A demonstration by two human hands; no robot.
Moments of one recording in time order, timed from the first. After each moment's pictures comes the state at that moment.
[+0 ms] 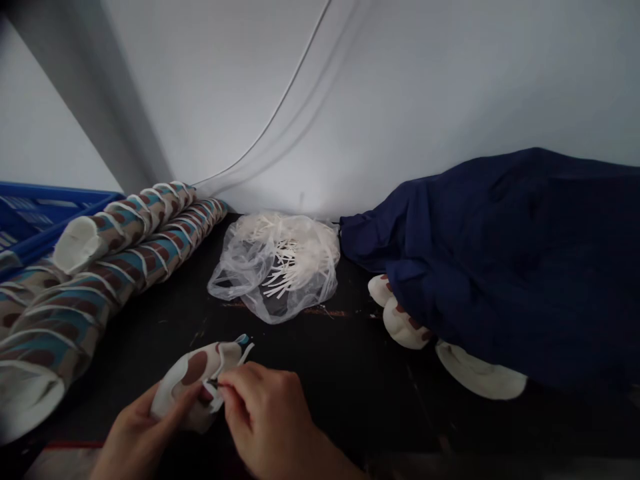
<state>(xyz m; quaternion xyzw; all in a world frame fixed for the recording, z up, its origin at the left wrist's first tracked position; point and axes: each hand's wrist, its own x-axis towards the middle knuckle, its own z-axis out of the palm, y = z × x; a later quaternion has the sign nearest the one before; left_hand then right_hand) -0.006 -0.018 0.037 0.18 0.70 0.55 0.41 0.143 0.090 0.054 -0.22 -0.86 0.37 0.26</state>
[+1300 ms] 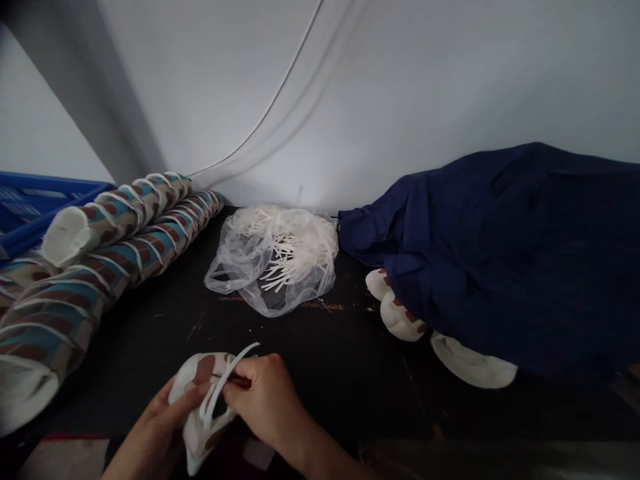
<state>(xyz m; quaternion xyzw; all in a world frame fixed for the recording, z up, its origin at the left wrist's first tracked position) 0.009 -0.010 0.031 0.02 0.55 0.62 0.57 0.125 0.093 0.043 -0.33 -0.71 0.60 0.18</state>
